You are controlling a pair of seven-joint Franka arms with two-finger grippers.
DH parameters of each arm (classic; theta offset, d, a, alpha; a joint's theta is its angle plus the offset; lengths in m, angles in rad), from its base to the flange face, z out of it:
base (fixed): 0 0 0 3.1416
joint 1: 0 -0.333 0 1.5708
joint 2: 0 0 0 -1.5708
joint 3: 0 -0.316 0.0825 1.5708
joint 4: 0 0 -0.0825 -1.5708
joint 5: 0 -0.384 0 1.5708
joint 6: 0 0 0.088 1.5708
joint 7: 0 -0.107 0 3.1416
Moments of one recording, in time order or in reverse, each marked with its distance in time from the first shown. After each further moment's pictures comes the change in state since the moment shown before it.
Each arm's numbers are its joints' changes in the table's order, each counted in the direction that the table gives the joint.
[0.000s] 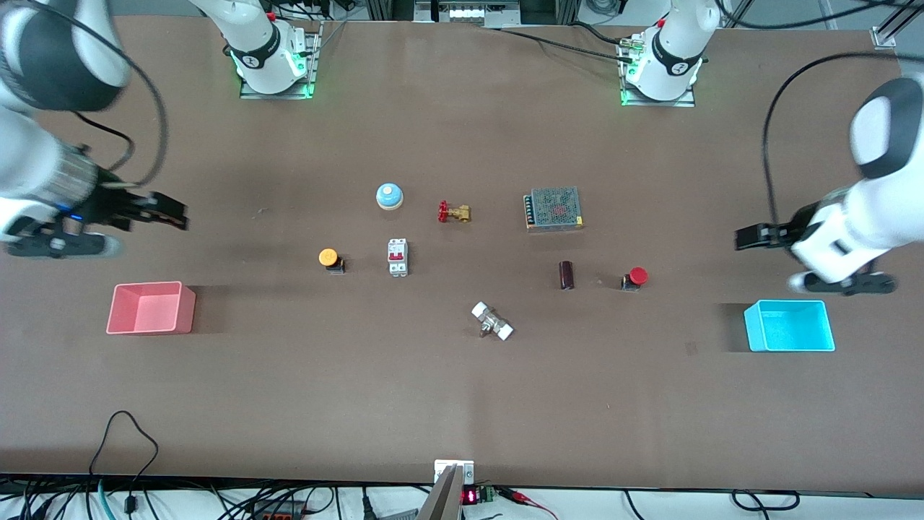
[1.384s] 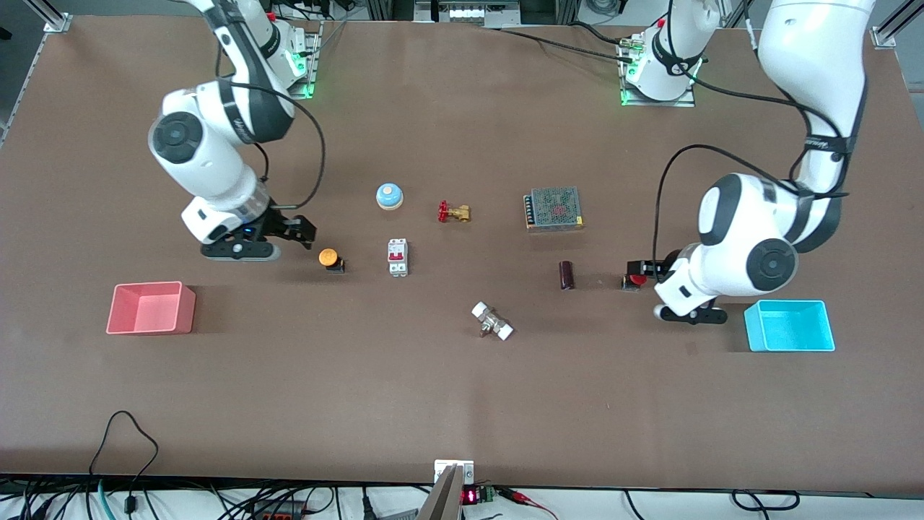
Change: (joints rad) left arm 0.125 0.206 0.014 0.175 0.086 -0.340 0.051; right arm -0.220 0.031 -0.002 0.461 0.004 -0.650 -0.253
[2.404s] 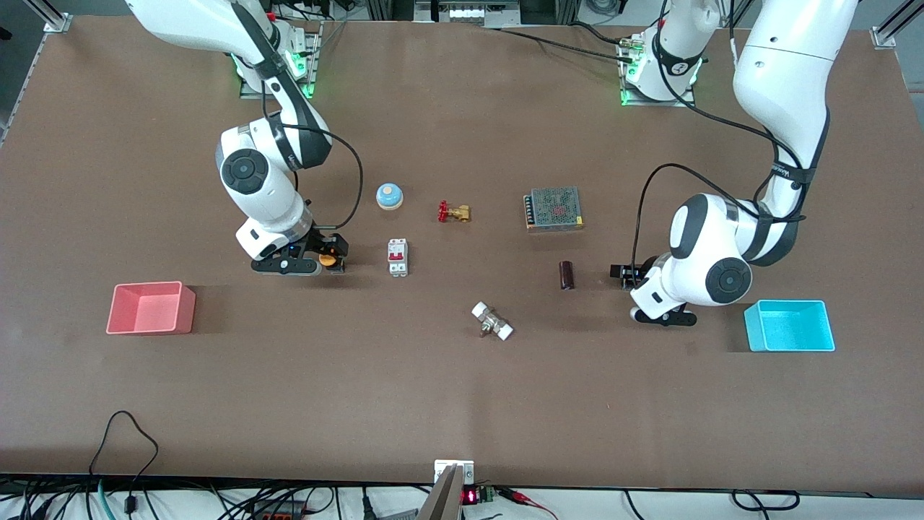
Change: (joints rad) left arm 0.015 0.098 0.000 0.007 0.000 -0.049 -0.002; right arm -0.052 0.166 0.000 -0.001 0.049 -0.137 -0.116
